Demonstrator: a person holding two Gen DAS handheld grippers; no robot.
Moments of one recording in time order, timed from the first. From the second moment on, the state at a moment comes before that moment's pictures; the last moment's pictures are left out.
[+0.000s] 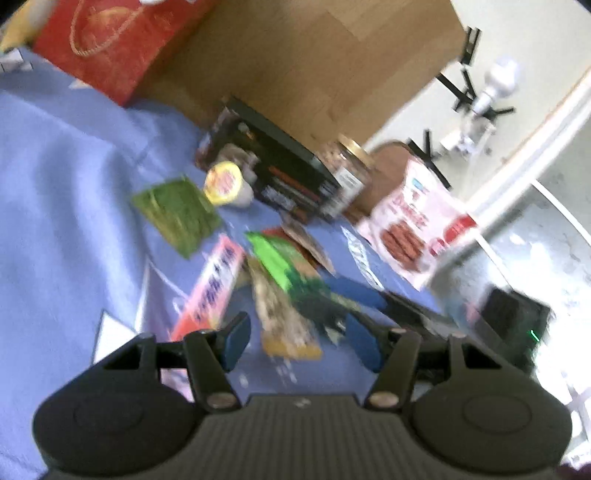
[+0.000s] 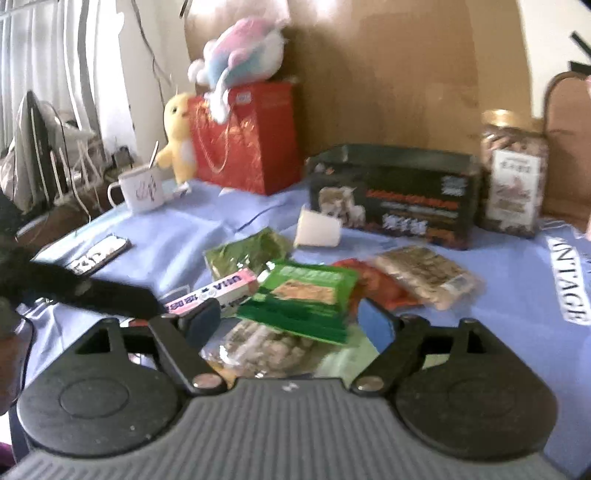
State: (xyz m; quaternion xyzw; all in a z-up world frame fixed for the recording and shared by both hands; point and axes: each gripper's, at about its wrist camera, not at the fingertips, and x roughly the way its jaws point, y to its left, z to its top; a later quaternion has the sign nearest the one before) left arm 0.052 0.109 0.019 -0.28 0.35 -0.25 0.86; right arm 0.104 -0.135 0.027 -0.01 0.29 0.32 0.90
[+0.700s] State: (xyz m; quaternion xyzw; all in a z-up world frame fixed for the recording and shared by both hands) left arm 0.063 0.104 0.033 -0.20 0.32 -0.15 0.91; right arm 0.075 -0.170 0.039 -0.05 0.26 0.29 0.92
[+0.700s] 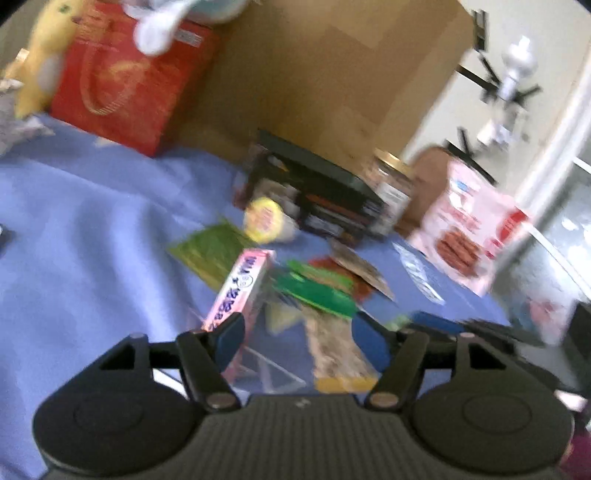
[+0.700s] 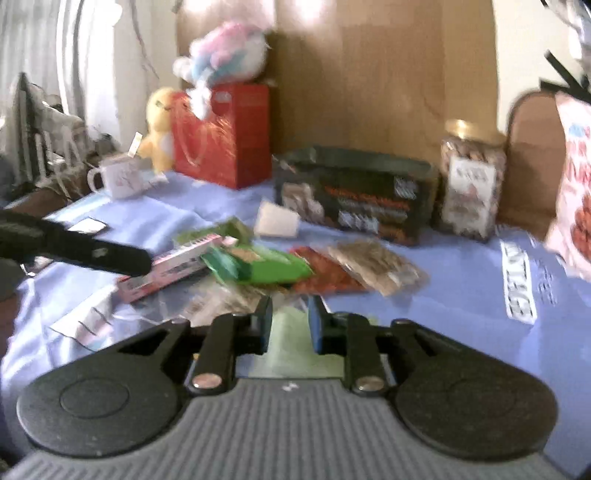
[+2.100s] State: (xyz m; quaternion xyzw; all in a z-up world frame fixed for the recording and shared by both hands) left arm 0.048 0.130 0.022 -0.16 0.35 -0.04 0.92; right arm 0.073 -0.106 0.030 0.00 0.28 0.41 0.87
